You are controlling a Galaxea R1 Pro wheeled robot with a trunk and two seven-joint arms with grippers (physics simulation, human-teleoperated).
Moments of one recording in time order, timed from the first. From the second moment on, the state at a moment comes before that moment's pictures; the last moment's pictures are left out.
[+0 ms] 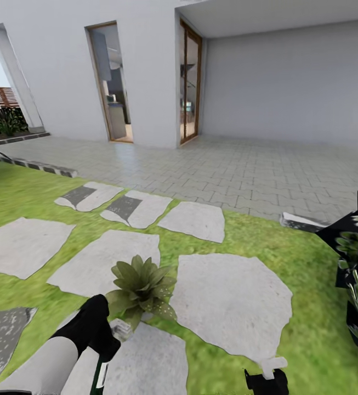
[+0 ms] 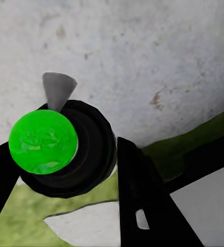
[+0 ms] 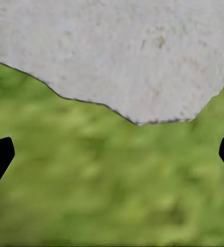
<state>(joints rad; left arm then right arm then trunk) -0.68 0.03 -0.04 -0.56 -0.95 0.97 -1.00 -0.43 -0.06 0.11 -0.12 0.03 -0.33 -0.07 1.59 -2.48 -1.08</state>
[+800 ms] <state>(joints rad) -0.68 0.09 -0.04 -0.61 -0.96 0.97 -1.05 -0.43 -0.07 0.11 -0.12 0.03 -0.33 -0.08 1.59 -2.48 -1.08</state>
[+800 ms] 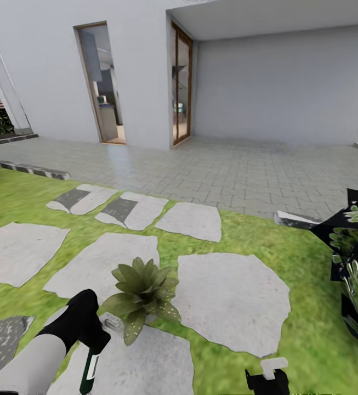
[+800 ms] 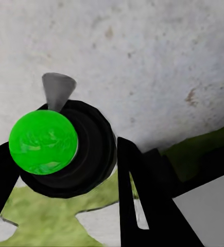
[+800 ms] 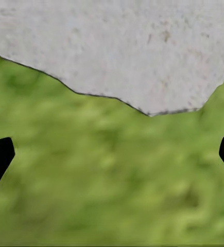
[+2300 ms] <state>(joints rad) -0.79 0.09 -0.15 -0.56 -0.95 0.97 -1.06 -0.43 -0.07 0.11 -0.12 0.03 -0.33 -0.08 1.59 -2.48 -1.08</state>
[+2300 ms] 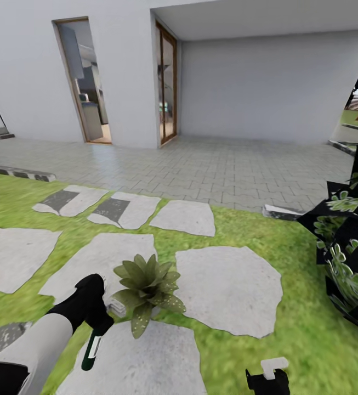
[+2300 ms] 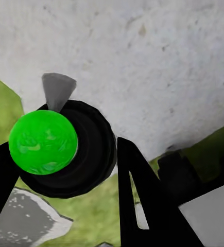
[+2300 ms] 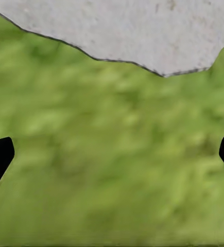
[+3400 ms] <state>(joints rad) -0.79 0.12 -0.16 -0.47 -0.96 0.97 -1.05 -0.43 -0.07 0.11 -0.12 0.03 -0.33 -0.08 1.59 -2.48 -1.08</state>
